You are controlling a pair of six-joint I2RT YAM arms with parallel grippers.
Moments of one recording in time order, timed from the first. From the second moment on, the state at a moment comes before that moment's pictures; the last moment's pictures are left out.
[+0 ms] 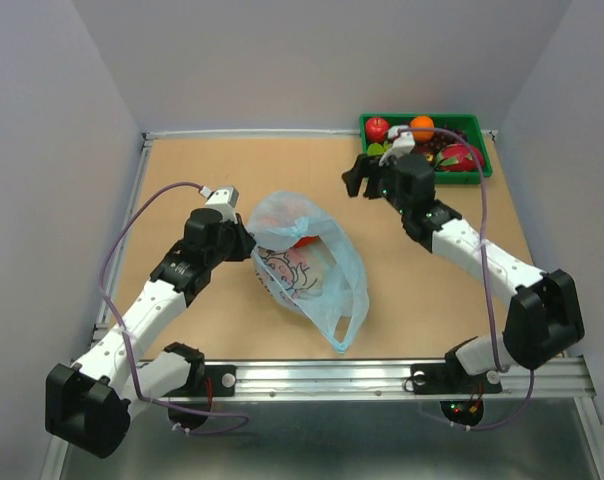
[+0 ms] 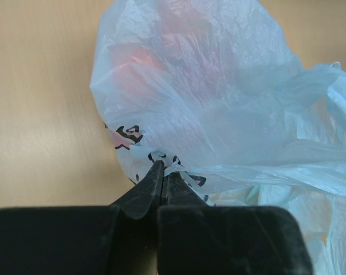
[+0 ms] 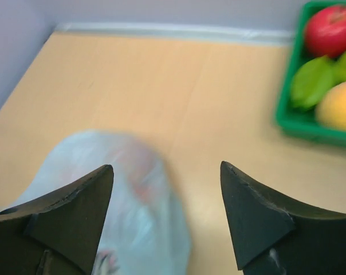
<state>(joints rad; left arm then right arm) -0.40 0.96 0.69 -0.27 0.06 -0.40 0.38 1.49 1.15 0.17 0.08 0.27</state>
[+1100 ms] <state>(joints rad) -0.40 0.98 0.69 -0.26 0.06 -0.41 0.96 1.81 0.74 0.80 0.24 0.63</state>
